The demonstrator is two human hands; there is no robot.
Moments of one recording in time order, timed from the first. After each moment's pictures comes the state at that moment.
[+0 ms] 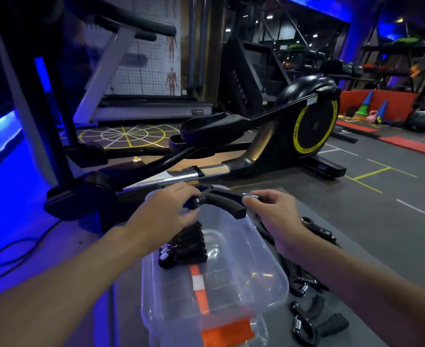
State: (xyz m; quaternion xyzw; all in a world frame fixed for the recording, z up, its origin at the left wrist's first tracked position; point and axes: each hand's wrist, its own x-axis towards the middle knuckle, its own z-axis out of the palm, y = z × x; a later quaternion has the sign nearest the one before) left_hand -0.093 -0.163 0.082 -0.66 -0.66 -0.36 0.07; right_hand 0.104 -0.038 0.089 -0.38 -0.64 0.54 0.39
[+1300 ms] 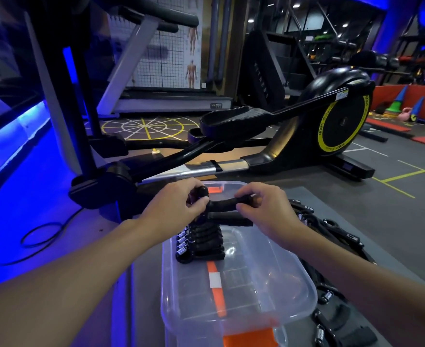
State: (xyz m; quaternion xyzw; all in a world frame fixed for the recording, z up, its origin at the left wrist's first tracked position) left_hand -0.120 -0.163 0.070 -0.58 -0.70 -0.42 -0.03; right_hand 0.057 -0.035 0.079 -0.28 -0.83 0.38 0.30
